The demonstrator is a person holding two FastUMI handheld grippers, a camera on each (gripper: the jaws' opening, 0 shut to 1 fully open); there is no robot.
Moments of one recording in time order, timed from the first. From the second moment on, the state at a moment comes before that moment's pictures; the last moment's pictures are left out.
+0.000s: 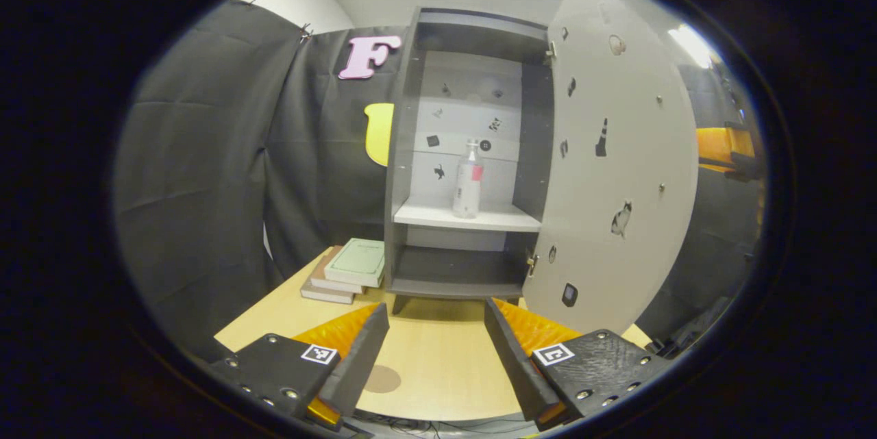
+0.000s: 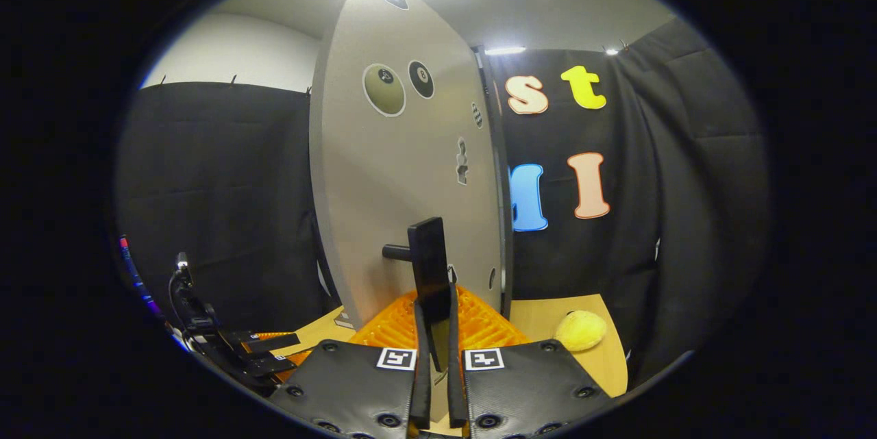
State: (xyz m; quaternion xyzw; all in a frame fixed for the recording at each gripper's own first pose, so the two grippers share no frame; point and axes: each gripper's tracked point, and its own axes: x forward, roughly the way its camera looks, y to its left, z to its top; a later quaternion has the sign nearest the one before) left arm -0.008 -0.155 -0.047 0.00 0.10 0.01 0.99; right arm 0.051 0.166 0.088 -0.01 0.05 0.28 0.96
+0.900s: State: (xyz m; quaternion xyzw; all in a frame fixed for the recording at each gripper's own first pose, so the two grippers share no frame) left arm 0.144 -0.180 -0.004 0.05 0.06 -0.10 0.99; right arm 0.028 0.117 0.073 0.03 0.08 0.17 0.98
